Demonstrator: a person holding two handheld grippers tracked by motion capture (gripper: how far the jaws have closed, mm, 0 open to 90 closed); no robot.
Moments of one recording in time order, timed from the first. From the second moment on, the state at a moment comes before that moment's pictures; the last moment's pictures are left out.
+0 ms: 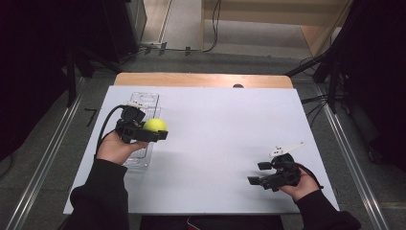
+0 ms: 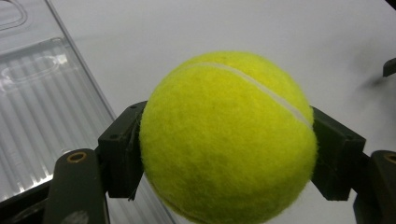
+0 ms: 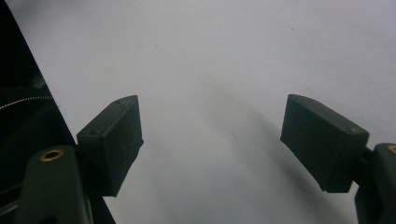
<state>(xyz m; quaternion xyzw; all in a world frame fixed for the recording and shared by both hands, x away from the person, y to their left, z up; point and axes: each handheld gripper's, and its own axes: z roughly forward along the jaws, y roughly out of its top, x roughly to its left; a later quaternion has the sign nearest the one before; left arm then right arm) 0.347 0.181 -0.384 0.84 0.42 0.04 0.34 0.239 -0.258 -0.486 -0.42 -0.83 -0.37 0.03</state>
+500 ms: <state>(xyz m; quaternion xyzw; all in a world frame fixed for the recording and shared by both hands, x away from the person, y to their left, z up) 0.348 0.194 -0.378 0.83 0.44 0.06 0.34 0.239 -0.258 -0.486 -0.42 -0.83 -0.36 0.03</state>
